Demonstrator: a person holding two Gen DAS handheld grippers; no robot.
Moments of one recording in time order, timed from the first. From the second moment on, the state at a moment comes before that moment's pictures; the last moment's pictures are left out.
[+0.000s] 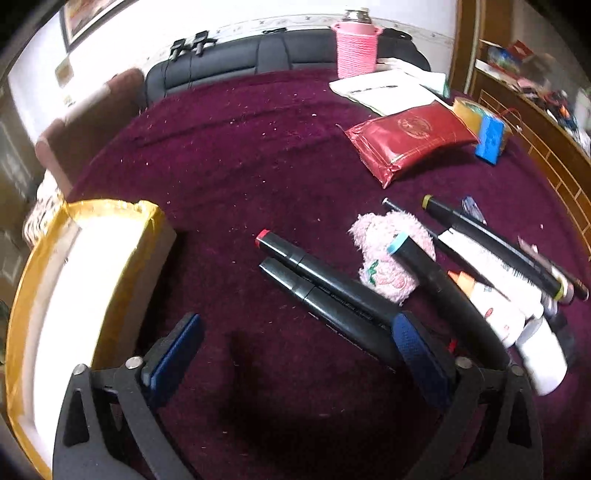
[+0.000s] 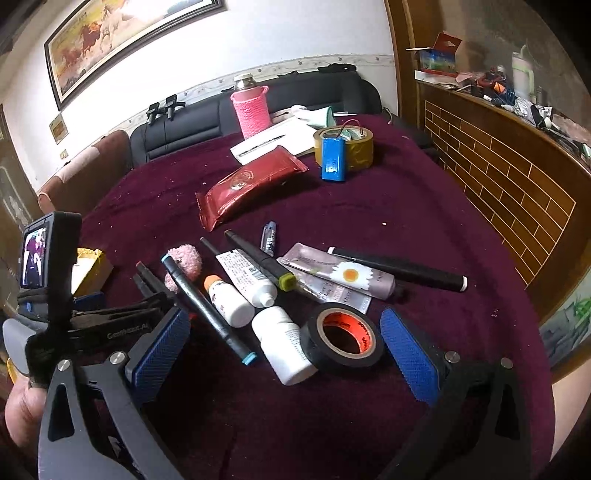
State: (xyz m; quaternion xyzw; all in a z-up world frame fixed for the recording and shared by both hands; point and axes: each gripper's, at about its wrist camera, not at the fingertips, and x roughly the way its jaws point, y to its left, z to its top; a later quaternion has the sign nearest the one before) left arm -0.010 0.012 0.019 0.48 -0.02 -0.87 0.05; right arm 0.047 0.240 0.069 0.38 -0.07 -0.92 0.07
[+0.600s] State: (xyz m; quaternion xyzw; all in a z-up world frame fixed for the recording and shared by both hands) left arm 0.003 -0.002 0.016 0.50 -0.03 -0.86 -0.01; right arm 0.045 0.229 0.065 0.39 -0.04 -0.92 0.07
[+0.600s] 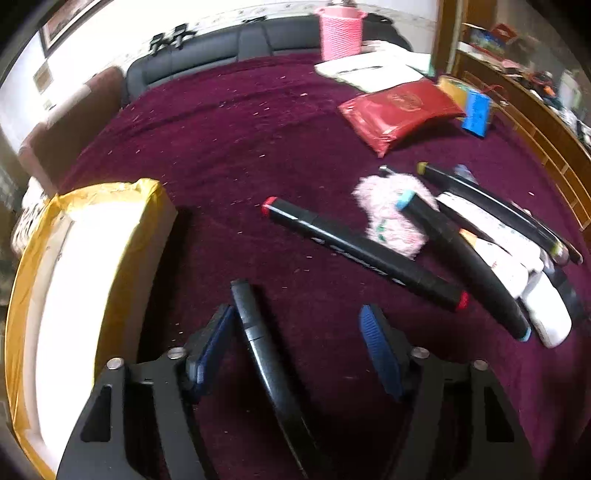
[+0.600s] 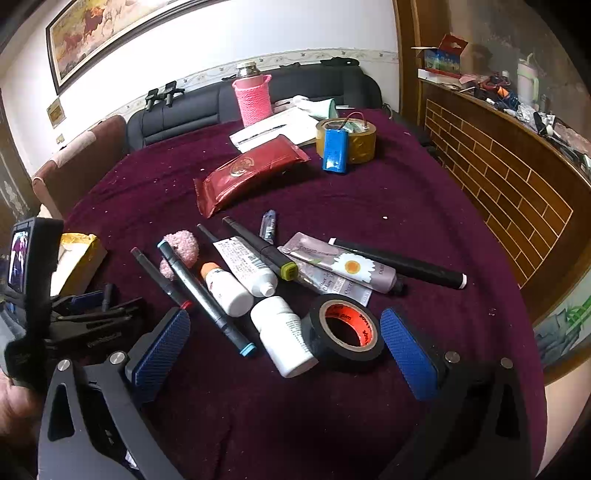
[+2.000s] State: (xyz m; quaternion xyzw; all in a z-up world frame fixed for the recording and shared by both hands) left arm 0.115 -0.105 0.090 0.35 0.13 -0.91 -0.18; right arm -0.060 0.057 0.019 0.52 0.06 -0.81 0.26
